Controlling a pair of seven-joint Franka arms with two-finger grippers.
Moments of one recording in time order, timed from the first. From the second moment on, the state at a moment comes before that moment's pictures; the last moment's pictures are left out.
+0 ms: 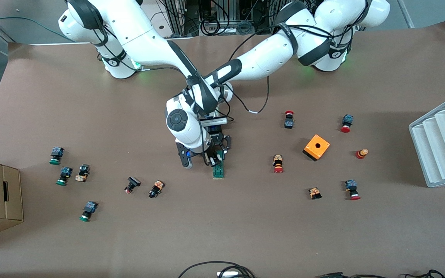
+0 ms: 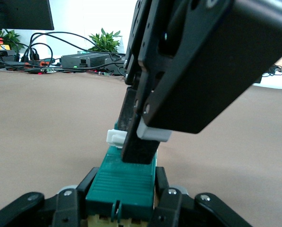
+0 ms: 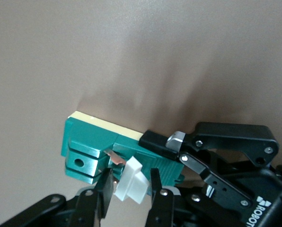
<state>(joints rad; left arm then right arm) -0.75 1.16 -0.49 -1.47 2.04 1.66 -2.50 0.87 0.67 -0.20 -1.74 0.55 2.58 1.54</state>
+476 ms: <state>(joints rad) -0.75 1.16 -0.49 -1.47 2.04 1.66 -2.50 0.87 0.67 -0.20 -1.74 0.55 2.58 1.54</state>
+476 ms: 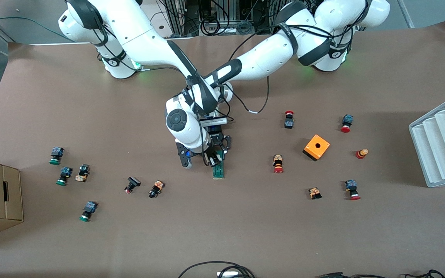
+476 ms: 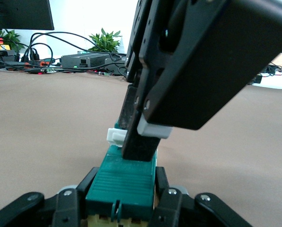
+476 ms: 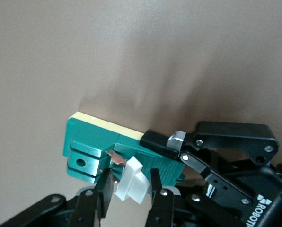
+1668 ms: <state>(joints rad) -0.75 1.16 -0.49 -1.47 2.04 1.66 -2.50 0.84 0.66 -0.18 -1.70 0.55 2.58 1.56</state>
